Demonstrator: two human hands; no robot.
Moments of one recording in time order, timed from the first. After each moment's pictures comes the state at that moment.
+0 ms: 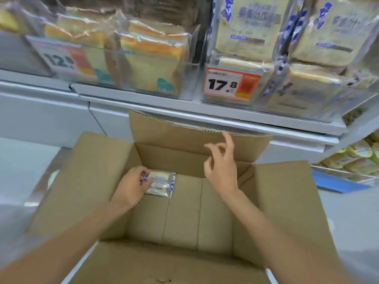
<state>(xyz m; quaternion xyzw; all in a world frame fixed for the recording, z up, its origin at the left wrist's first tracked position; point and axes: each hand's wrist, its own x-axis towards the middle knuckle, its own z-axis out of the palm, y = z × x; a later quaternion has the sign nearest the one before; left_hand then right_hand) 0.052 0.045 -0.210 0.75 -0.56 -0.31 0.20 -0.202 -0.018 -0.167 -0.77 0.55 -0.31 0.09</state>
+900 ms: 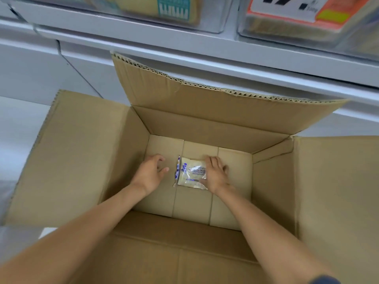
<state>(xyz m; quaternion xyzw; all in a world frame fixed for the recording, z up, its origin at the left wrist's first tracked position) 0.035 0.047 -0.298 0.75 -0.51 -0.40 0.10 -0.191 0.003 -0.380 -0.76 0.58 0.14 0.27</state>
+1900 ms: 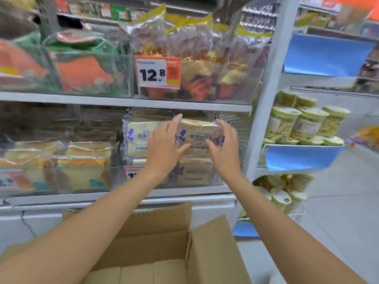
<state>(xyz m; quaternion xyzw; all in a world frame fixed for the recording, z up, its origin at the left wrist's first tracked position) -0.182 -0.110 0.094 0.49 -0.74 0.05 0.45 -0.354 -0.083 0.098 -0.63 0.56 -0.54 0.06</state>
